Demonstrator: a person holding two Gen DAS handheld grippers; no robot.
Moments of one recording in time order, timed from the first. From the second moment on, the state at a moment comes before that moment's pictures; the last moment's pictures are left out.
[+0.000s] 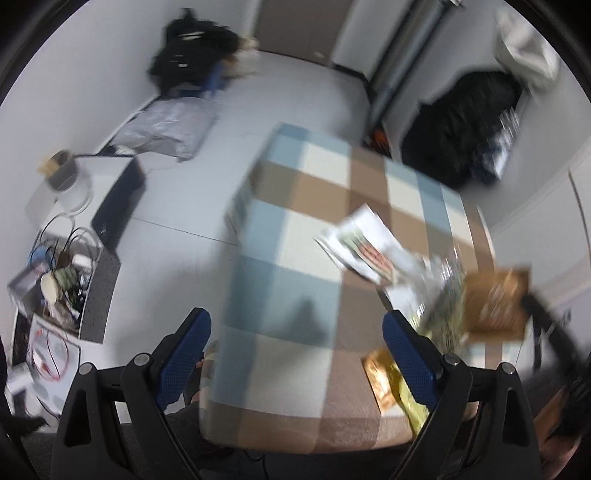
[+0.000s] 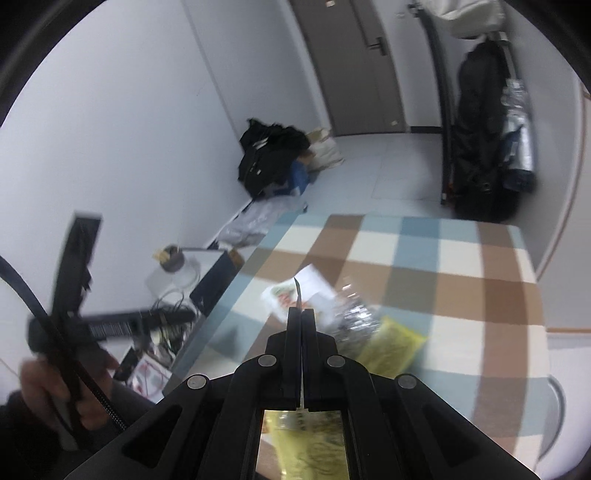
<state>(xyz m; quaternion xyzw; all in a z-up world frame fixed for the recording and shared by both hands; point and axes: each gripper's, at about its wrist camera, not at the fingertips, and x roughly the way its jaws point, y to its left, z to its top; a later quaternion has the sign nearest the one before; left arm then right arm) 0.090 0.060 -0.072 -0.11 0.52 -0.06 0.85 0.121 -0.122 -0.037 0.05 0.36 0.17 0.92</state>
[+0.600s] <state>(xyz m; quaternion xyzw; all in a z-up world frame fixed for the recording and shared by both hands) 0.080 -0.044 -0.101 0.05 0.57 -0.19 0.80 0.100 -0.226 -0.019 0.10 0.33 0.12 0.93</state>
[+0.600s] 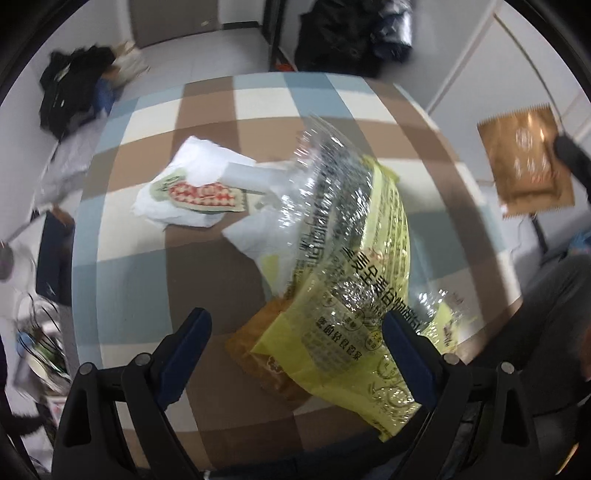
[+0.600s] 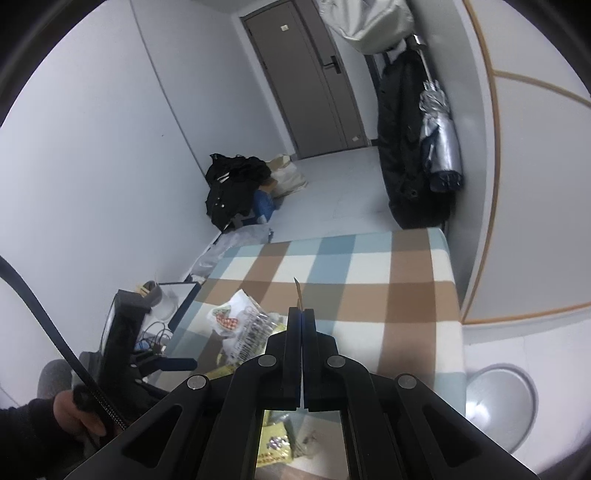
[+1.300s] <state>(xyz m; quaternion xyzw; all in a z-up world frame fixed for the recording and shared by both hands) 0.073 -0.034 -0.097 0.02 0.57 -0.18 0.80 0.098 -0.238 -0.035 0.10 0.35 0.10 0.93</state>
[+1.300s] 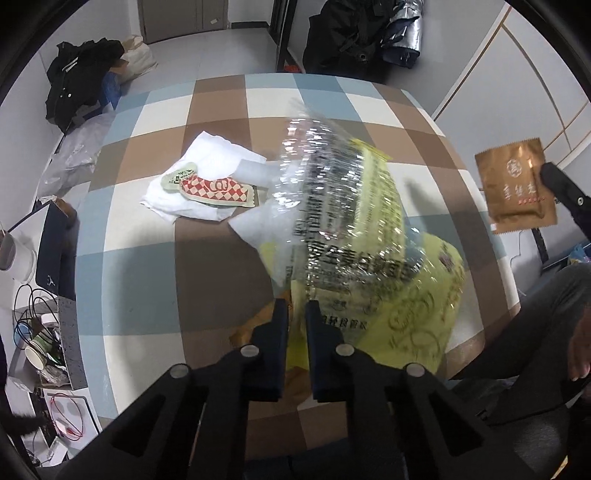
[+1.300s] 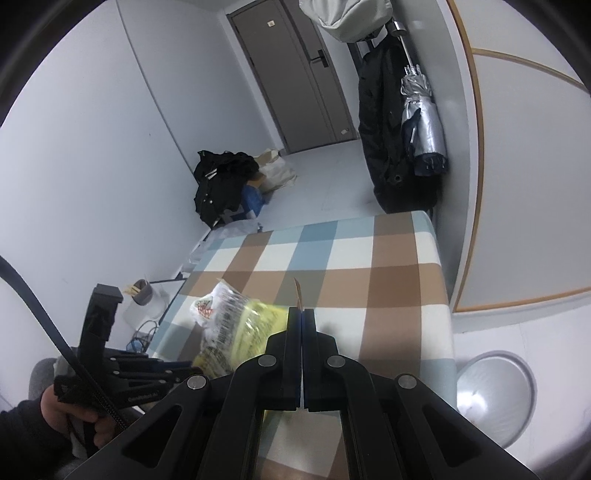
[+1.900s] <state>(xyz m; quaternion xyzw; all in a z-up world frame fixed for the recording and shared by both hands) 0.067 -0.030 -0.064 -0.02 0.55 -0.22 0.81 0.102 -0.239 -0.033 0.11 0.34 0.08 0.93</state>
